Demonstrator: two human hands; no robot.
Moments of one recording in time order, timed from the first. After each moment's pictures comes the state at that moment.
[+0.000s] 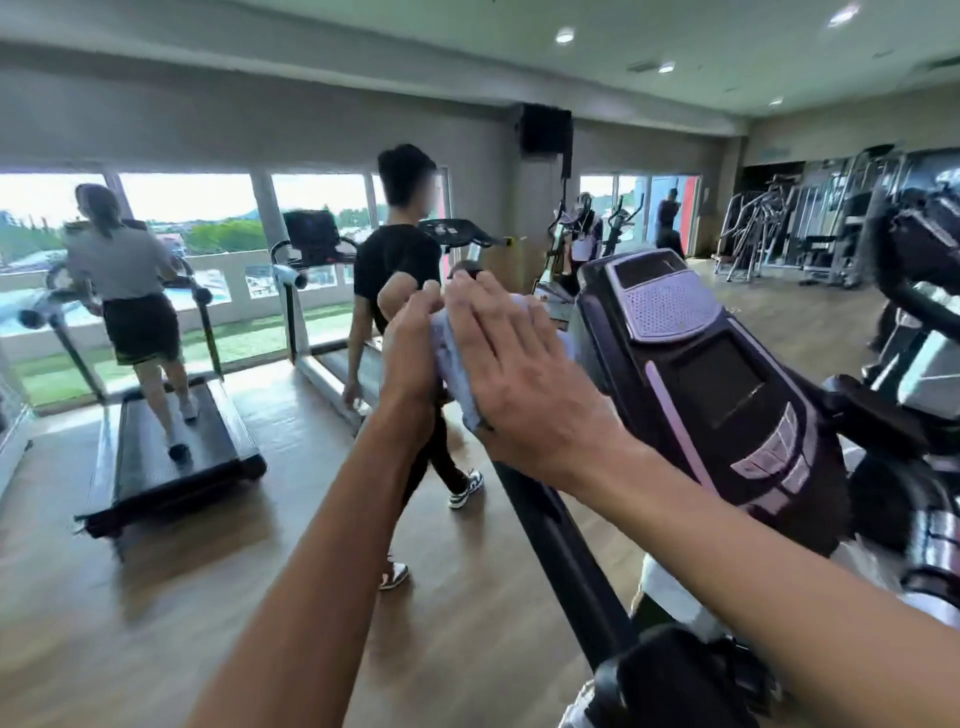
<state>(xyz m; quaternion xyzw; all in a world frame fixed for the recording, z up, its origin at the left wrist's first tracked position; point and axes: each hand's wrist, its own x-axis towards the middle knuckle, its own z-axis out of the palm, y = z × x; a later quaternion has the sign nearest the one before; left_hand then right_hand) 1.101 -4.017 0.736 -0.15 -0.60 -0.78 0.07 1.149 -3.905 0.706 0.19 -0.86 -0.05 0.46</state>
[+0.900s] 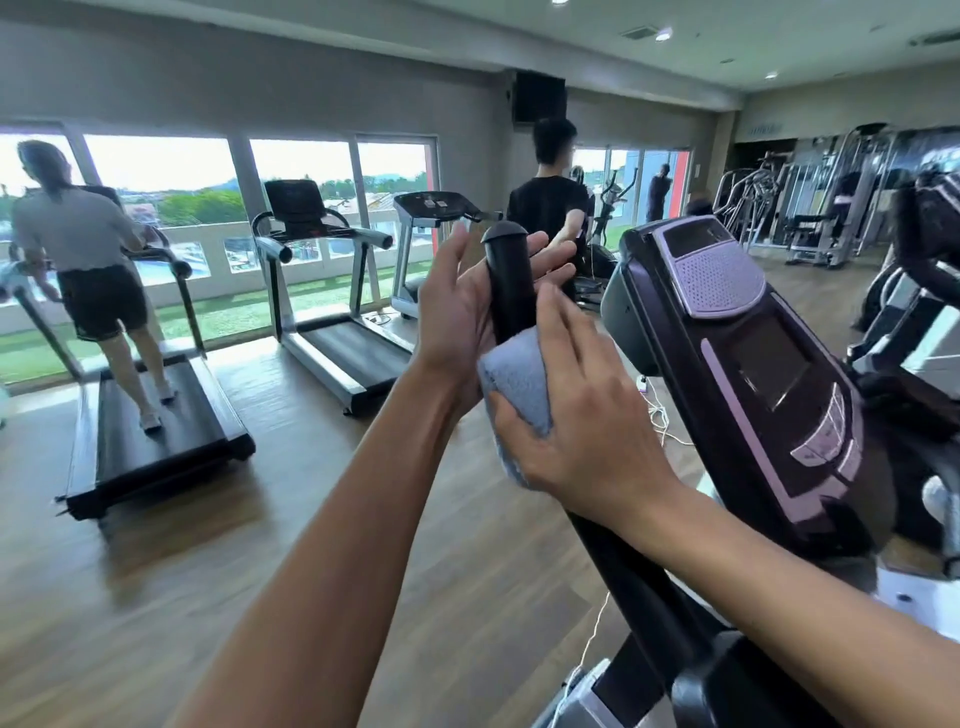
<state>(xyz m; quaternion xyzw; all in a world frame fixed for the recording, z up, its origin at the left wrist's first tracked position) 1.065 -4.013 0.733 -0.29 -0.45 -0.83 -0.17 1.146 -3.912 0.668 0.09 -0.87 0.16 0.46</state>
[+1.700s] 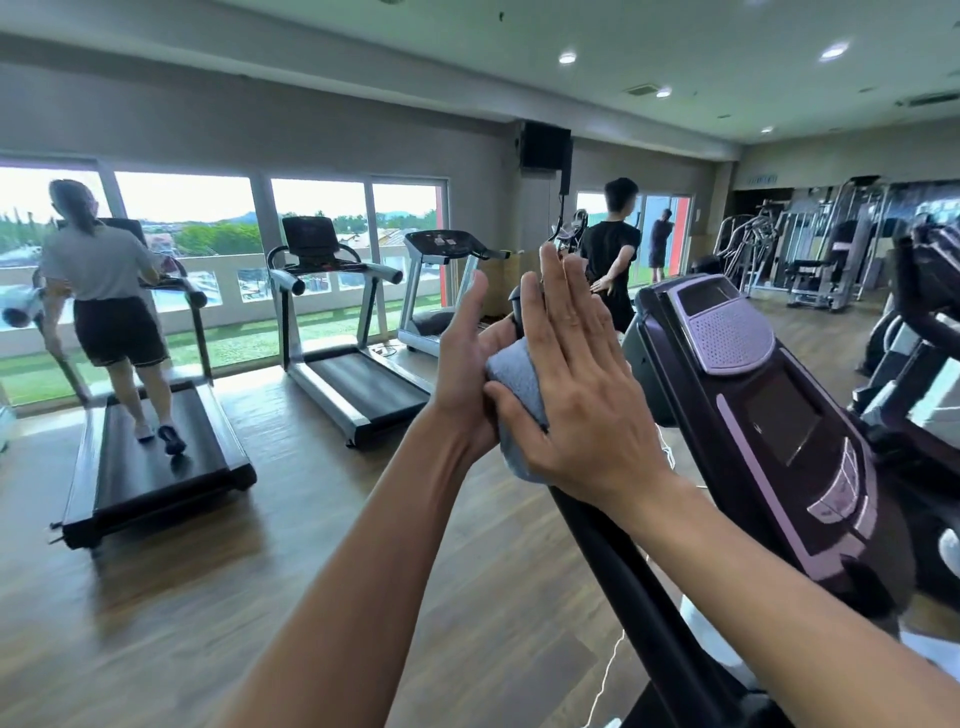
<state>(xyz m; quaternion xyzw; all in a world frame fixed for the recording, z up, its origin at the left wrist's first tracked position) 1.062 -4.024 0.733 -0.28 -0.41 -0.84 -0.24 1.116 -3.916 0.706 0.15 -0.83 0.03 0.54</state>
